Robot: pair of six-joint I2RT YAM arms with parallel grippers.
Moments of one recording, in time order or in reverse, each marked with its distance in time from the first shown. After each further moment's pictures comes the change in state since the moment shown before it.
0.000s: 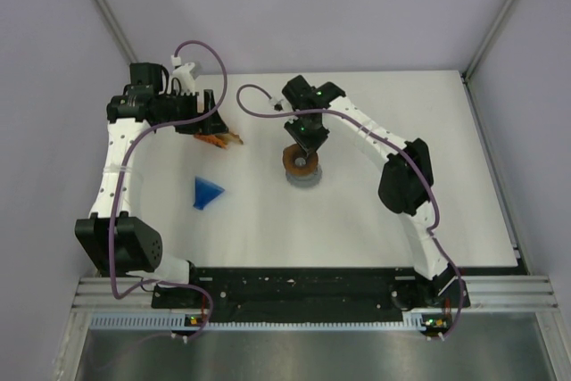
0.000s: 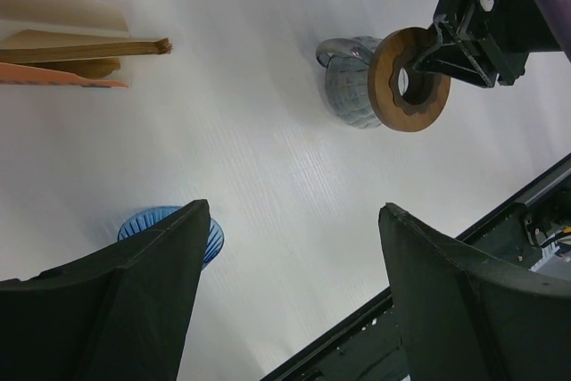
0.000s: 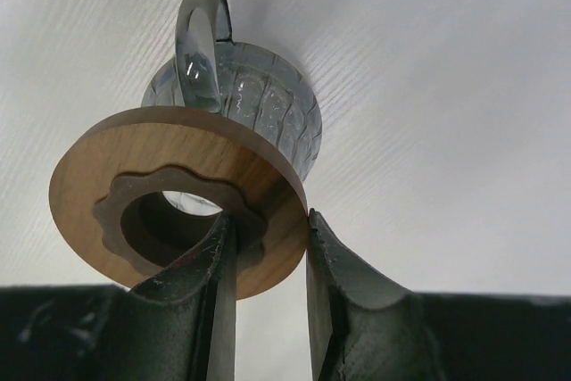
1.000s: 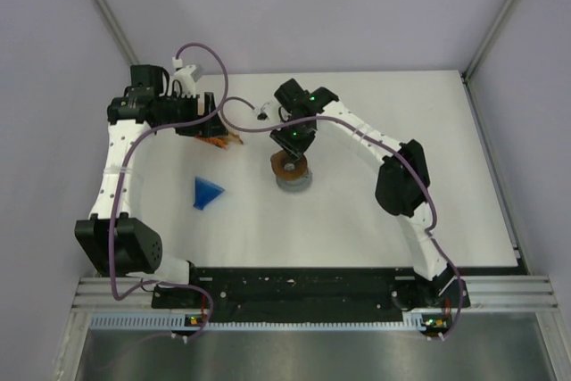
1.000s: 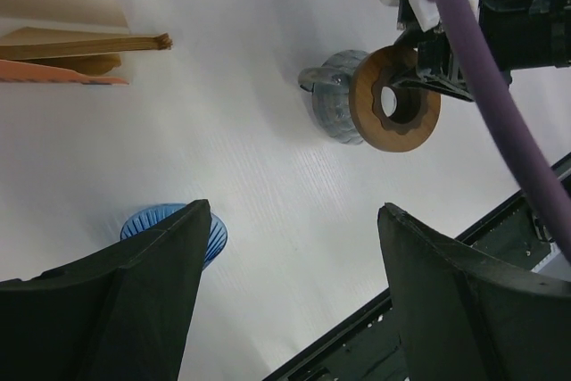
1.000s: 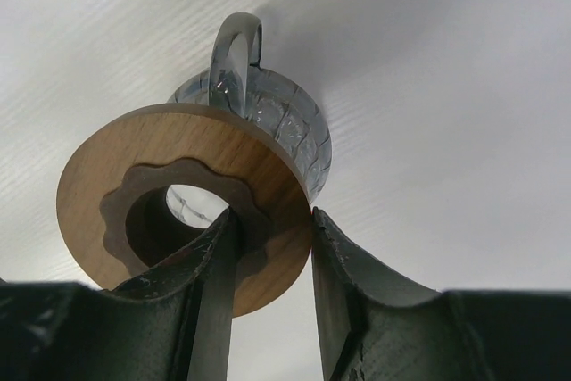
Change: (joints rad) left arm 0.000 -0.009 -0.015 0.001 0.000 0.022; right arm 0.026 0.011 -0.010 0.083 -0.151 -0.201
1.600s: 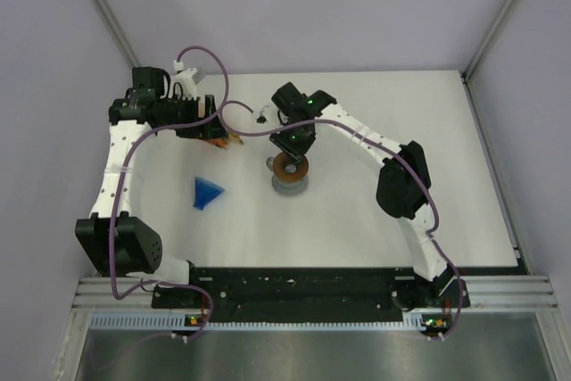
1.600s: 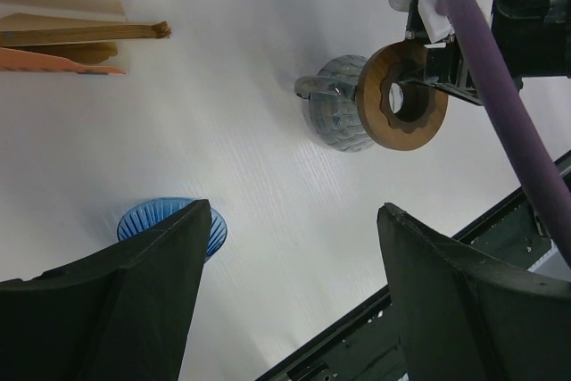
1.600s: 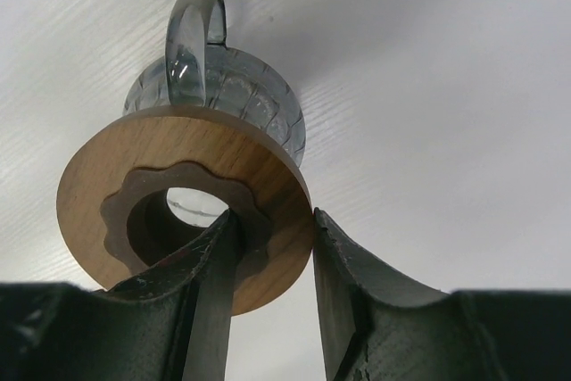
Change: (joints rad) left arm 0.001 -0.001 -0.028 0.000 -0.003 0.005; right arm 0.034 -0.023 -0.033 0.010 0.051 -0.002
